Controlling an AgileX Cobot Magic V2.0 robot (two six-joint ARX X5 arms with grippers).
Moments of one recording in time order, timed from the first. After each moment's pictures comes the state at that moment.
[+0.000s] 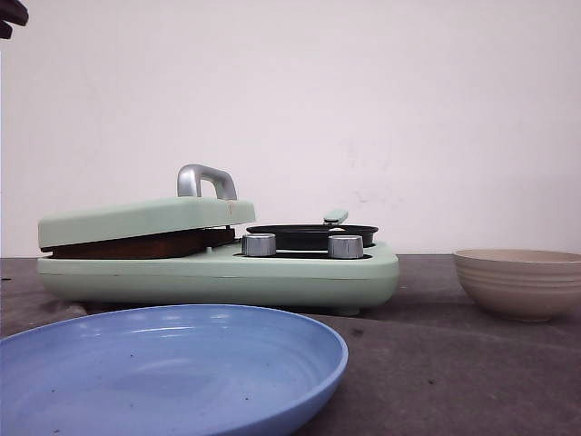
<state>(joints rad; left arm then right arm) -0.34 0.42 0.51 -0.27 0.24 -0.23 0.38 0.92 0.98 -0.49 -0.49 0.07</state>
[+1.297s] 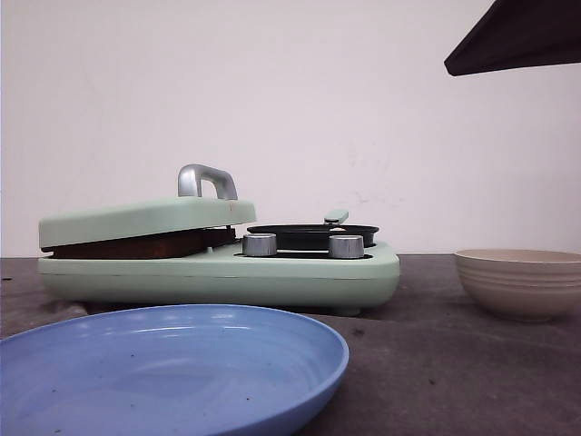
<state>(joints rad) -0.38 0.11 0.25 -0.19 0.05 -0.39 0.48 0.68 0.51 -0.15 -0.35 0.02</state>
